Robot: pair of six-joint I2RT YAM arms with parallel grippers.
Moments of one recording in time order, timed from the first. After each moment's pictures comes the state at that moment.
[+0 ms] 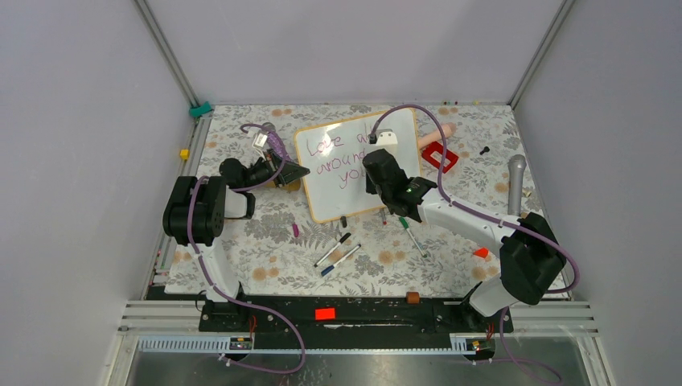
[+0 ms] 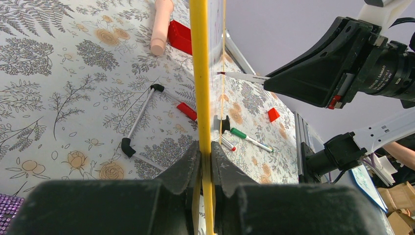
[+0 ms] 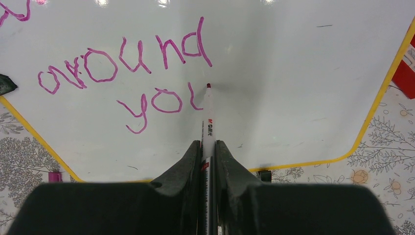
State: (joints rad) left arm -0.01 1.91 0.70 1.40 1.12 -0.85; right arm 0.79 1.53 1.10 -0.20 0.48 0.41
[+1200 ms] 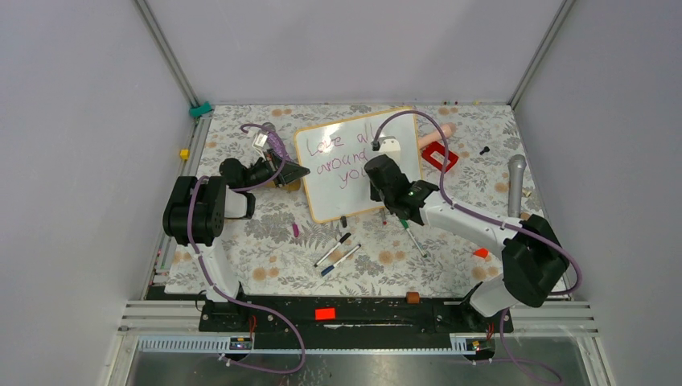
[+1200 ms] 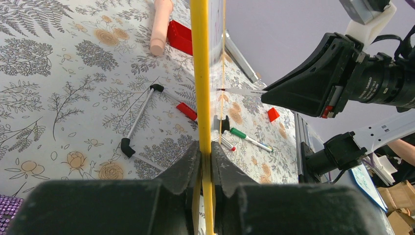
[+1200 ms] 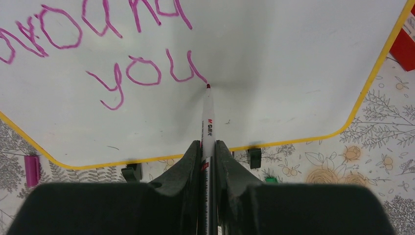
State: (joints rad) left arm -0.01 1.91 0.70 1.40 1.12 -0.85; right arm 0.78 1.52 1.07 -0.27 0.48 0.44
